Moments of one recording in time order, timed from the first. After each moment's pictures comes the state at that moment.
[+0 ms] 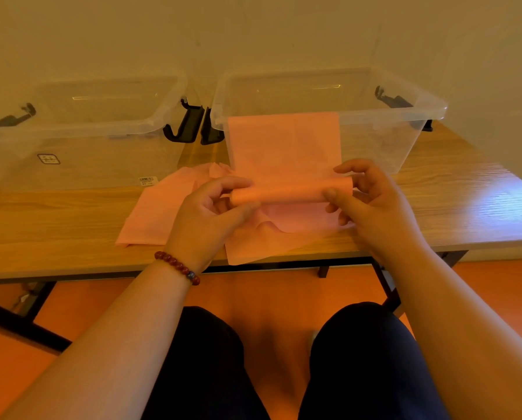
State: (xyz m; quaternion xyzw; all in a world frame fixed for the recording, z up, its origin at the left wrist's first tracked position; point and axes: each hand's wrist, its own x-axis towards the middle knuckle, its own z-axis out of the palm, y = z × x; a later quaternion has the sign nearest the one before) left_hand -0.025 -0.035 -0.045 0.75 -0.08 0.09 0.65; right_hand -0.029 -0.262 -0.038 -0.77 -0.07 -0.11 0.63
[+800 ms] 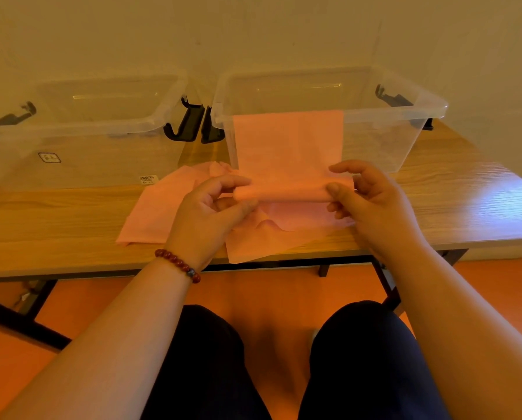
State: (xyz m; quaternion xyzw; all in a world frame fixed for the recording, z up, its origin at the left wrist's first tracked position) left_hand -0.025 -0.036 -0.045 0.75 -0.07 0.10 0.65; right_hand -0.026 -0.261 -0.040 -0.76 -0.07 -0.12 0.64
